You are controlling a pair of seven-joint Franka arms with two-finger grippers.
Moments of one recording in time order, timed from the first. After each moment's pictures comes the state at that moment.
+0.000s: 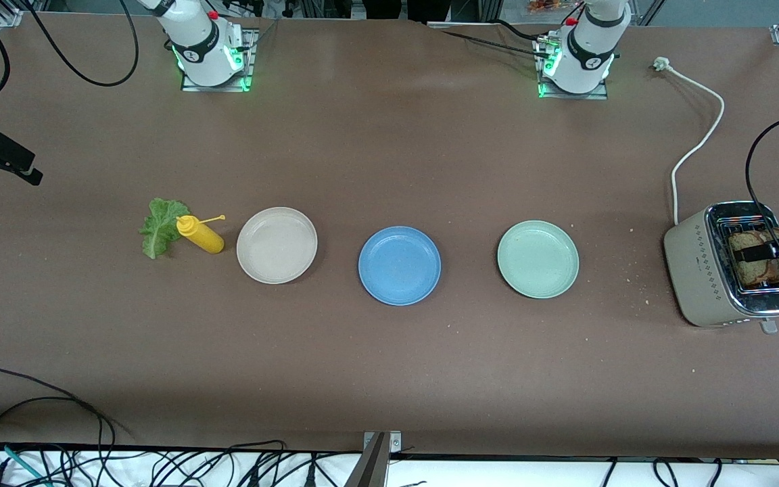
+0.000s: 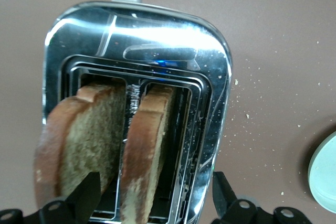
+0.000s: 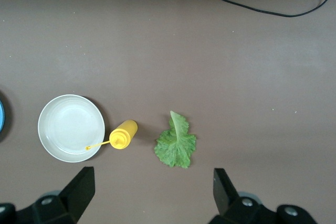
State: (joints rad) left arm 0.40 0.46 -0.07 -1.53 0.04 1.83 0.09; right arm 0.02 0.01 -0.10 -1.60 0.03 1.70 -0.04
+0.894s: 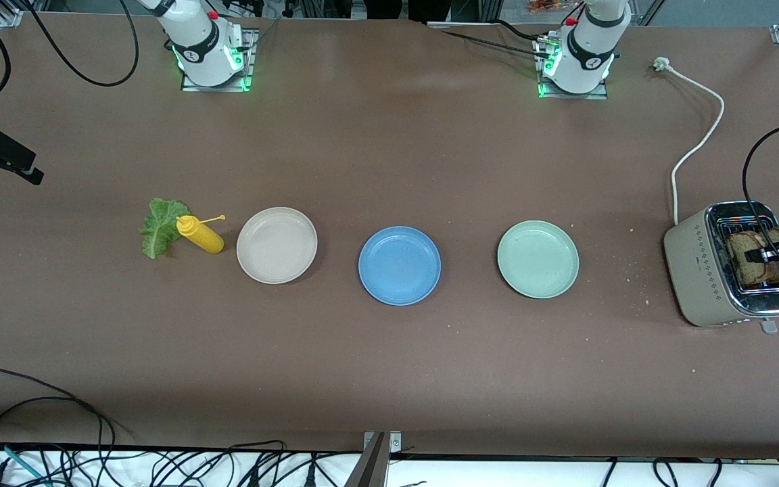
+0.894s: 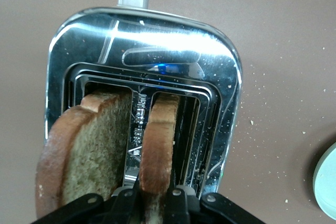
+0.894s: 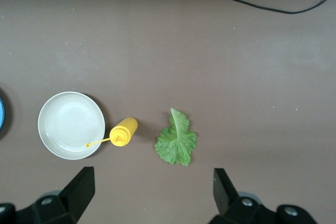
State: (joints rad) left arm 0.41 0.48 -0.07 -1.53 0.04 1.85 0.09; right arm 0.02 0.01 -0.10 -1.60 0.03 1.69 -0.04
